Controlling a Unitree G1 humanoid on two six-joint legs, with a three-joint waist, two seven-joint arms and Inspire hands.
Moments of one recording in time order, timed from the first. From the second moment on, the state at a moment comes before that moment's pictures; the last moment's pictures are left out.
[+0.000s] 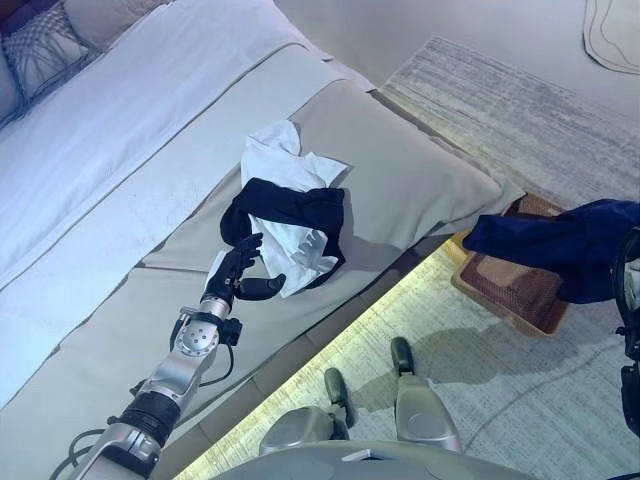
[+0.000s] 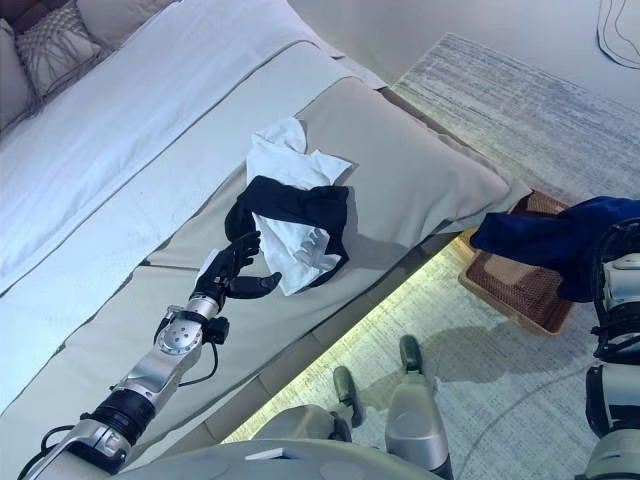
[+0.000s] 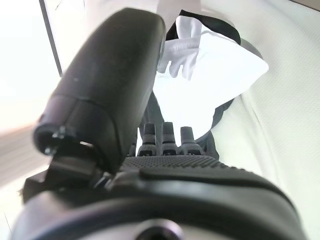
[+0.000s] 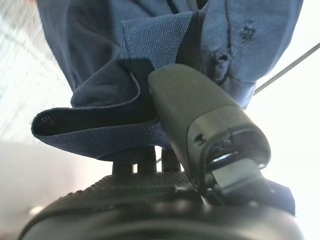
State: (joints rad) left arm -0.12 0.47 -0.38 0.39 -0.28 -0.11 0.16; right arm -0.54 -0.96 -0.03 0.90 0.06 0.40 -0.49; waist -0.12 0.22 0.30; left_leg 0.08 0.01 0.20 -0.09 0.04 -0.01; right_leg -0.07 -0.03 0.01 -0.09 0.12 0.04
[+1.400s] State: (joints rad) left arm -0.16 0.45 -0.43 0.35 -0.28 -0.11 0.16; right arm -0.54 -0.91 0.02 0.97 -0.04 0.28 -0.27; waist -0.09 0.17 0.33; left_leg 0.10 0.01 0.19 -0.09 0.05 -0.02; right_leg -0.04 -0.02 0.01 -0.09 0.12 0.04
